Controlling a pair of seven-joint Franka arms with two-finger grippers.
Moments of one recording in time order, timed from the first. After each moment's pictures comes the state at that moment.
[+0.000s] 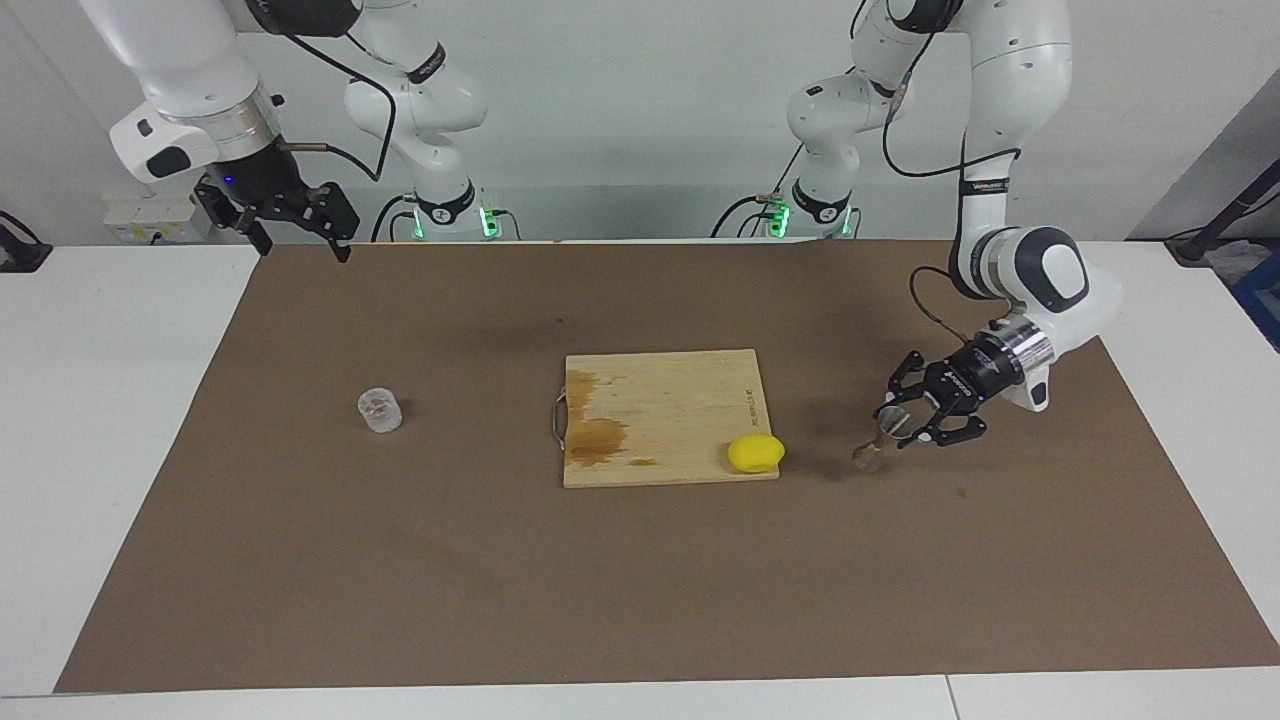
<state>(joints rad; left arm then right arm) 0.16 0.27 -0.19 -2.01 -1.61 2.00 -1.00 0.05 -0.02 -0.04 -1.54 -0.03 1.47 0.13</state>
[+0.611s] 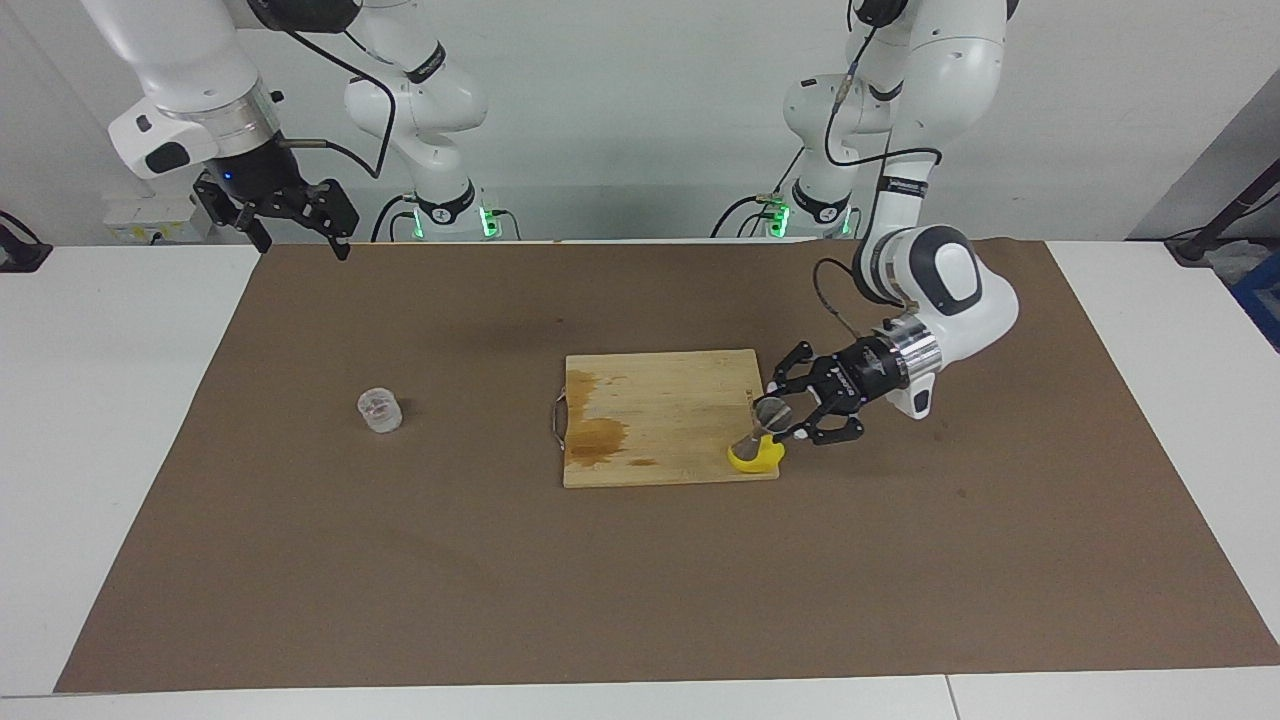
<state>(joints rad) -0.27 0.27 -0.20 -1.95 -1.84 2.39 -1.10 0.05 -0.03 -0.04 -1.55 -0.03 1.47 0.13</state>
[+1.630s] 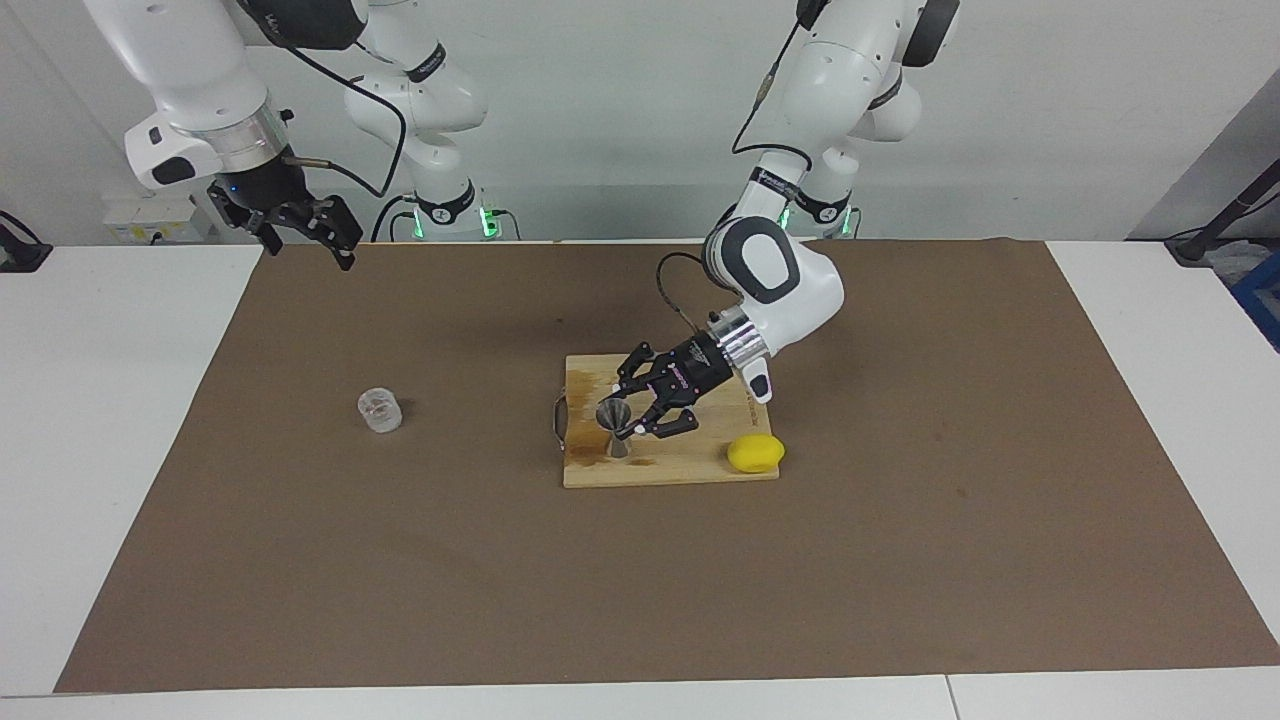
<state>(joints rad) -0.44 0.39 -0.18 -1.83 -1.88 2.58 -0.98 0.05 -0.05 -0.04 -1.61 -0.03 1.50 0.29</state>
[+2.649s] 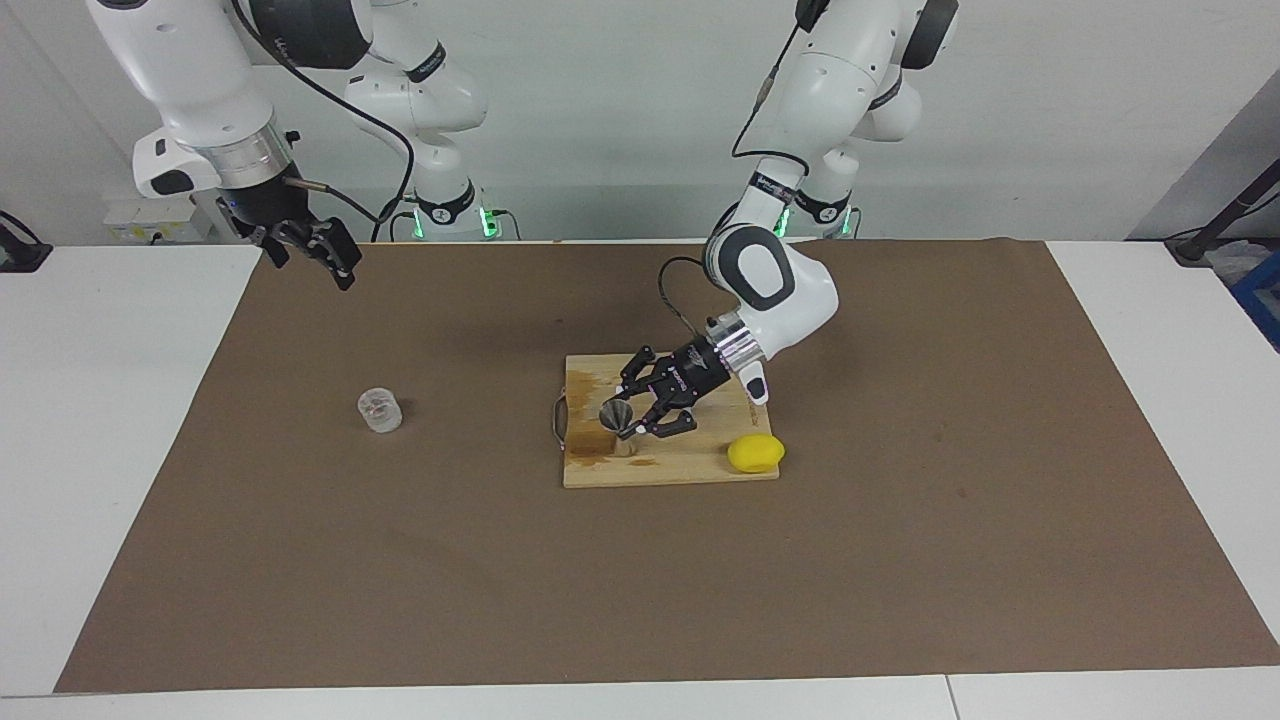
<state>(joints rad) -0.44 0.40 -0.19 -1.88 -1.88 2.57 -0.93 0.05 -0.04 -0.04 -1.66 -0.03 1.59 0.41</state>
